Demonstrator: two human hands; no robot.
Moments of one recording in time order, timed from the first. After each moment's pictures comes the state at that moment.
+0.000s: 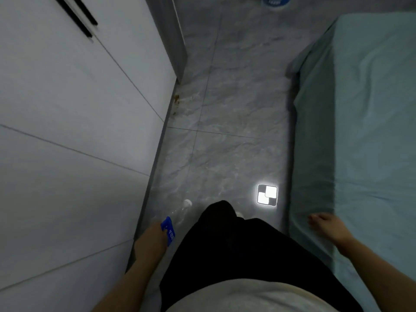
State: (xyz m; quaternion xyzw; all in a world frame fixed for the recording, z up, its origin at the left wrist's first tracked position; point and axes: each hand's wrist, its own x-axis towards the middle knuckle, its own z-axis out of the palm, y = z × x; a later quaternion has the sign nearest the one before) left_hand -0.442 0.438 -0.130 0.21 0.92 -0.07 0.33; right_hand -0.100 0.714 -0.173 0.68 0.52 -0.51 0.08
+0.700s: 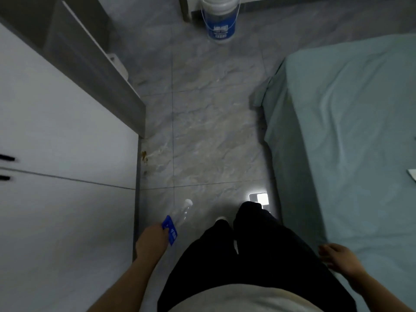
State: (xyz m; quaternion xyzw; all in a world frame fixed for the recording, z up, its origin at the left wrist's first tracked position) left_hand -0.600 0.806 -0.140 0.31 0.88 -0.08 0.36; right_hand -0.167 0.928 -0.157 0.78 0.34 -0.53 0.03
